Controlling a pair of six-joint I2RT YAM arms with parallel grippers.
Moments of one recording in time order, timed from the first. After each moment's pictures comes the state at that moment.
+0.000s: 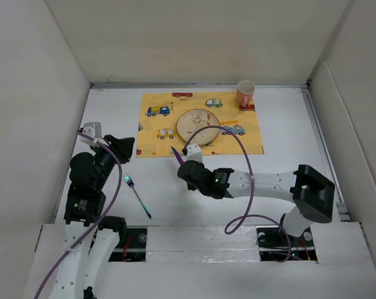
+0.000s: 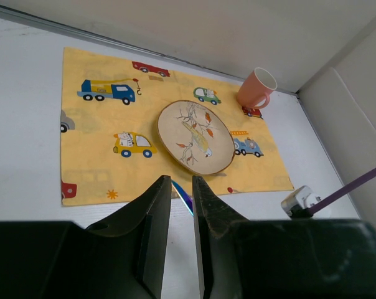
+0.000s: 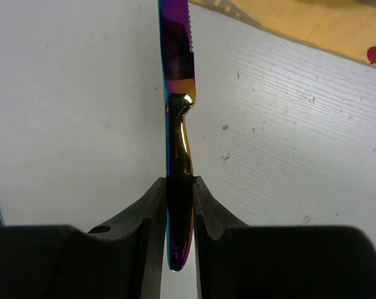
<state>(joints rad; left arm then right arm) -0.13 0.50 0.72 -0.31 0.17 -0.47 1.19 1.63 1.05 -0.26 0.53 0.63</state>
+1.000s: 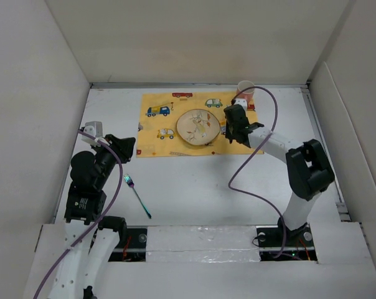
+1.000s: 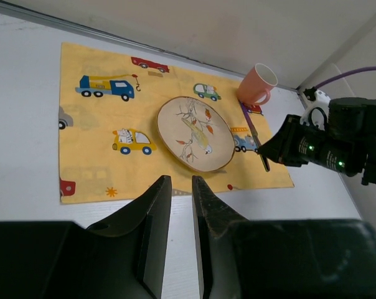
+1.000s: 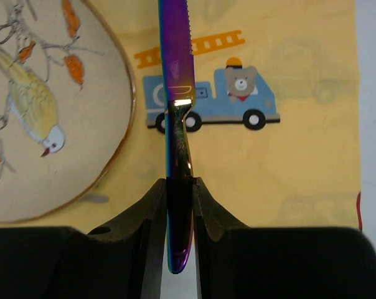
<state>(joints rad) -0.13 0.51 0.72 -0.31 0.17 -0.47 0.49 1.75 1.18 -0.20 0.40 0.39</state>
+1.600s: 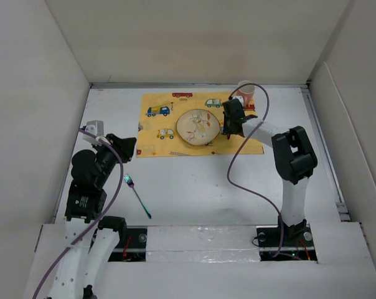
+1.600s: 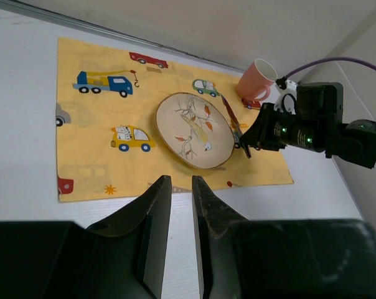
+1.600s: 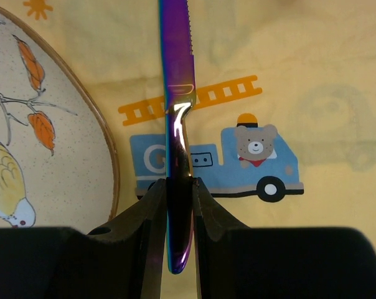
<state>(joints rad) -0.13 0.52 0.72 -0.31 0.19 -0.47 0.41 2.01 1.39 -0.20 0.31 0.36</state>
